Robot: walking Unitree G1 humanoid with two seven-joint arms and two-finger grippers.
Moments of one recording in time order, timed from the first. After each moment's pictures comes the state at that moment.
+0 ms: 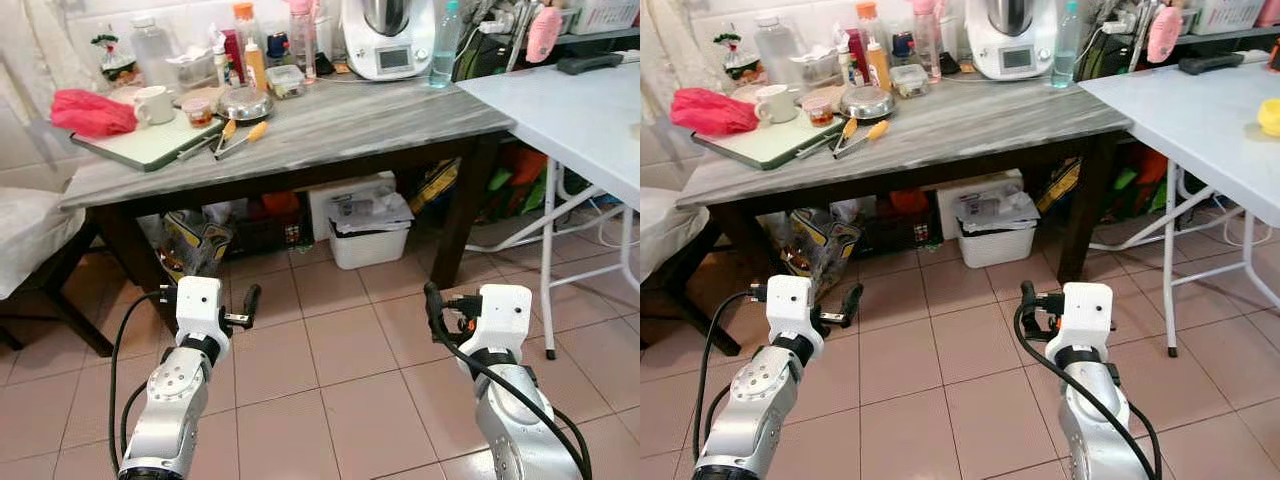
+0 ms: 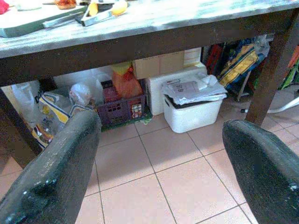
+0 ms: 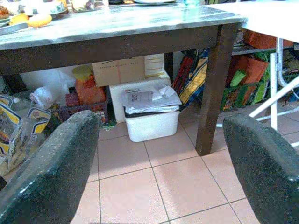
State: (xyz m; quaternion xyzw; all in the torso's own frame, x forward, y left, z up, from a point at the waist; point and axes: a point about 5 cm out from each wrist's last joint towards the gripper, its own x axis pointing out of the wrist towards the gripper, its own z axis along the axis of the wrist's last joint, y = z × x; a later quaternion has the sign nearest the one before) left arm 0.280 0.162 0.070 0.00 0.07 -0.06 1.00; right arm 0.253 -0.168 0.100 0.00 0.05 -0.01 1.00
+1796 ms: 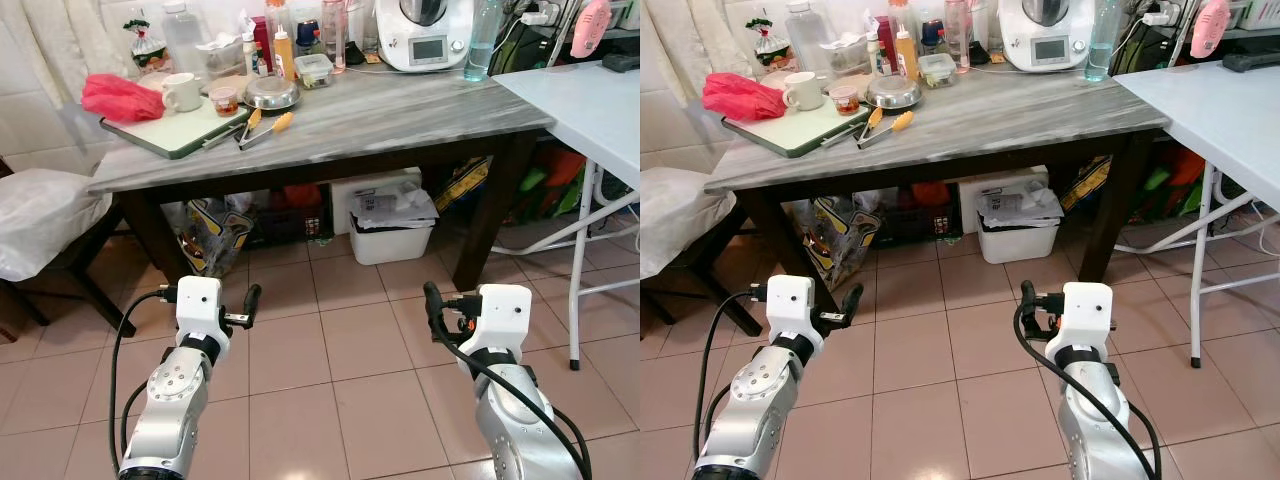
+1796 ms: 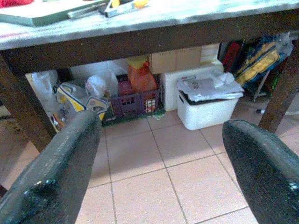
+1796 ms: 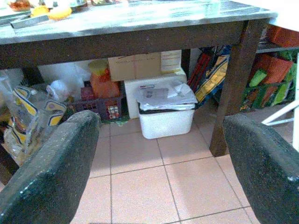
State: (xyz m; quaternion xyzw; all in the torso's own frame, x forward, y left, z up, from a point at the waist) left arm 0.283 0.159 0.070 0.00 0.07 -0.07 1.00; right arm 0.254 -0.167 0.099 0.00 0.05 -0.01 1.00
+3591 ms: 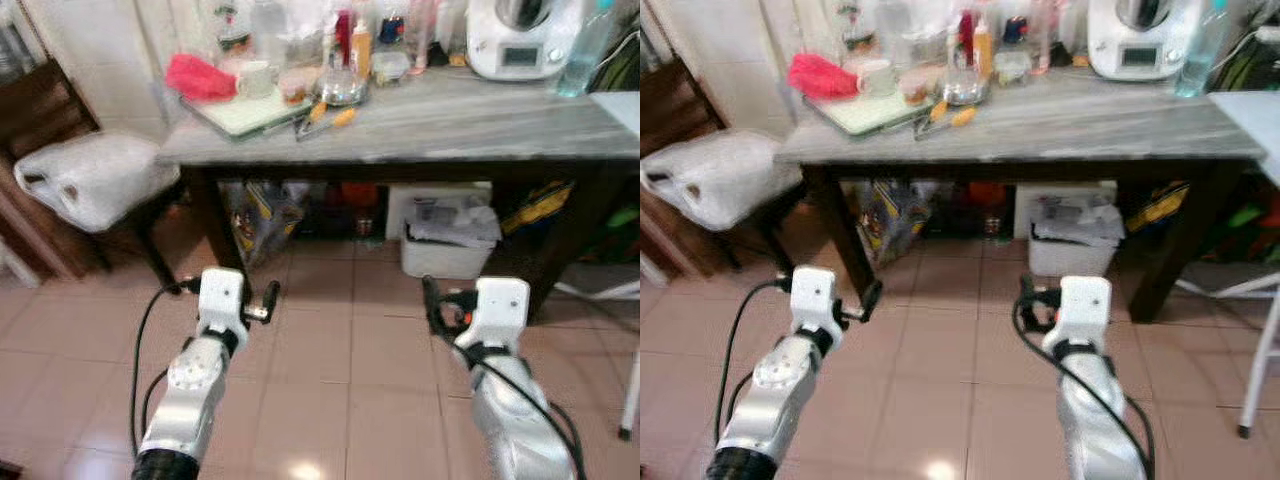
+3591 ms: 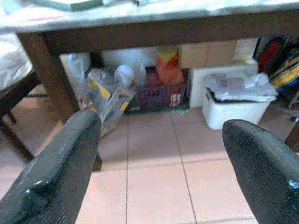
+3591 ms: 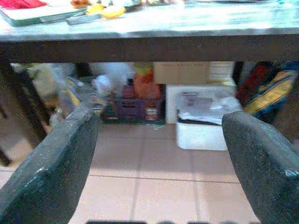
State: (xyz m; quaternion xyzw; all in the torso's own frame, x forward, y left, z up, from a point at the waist) left arm 0.291 0.146 0.064 0.01 0.08 -0.09 0.99; right arm 0.263 -0.162 0.100 0.00 0.04 0.00 1.00
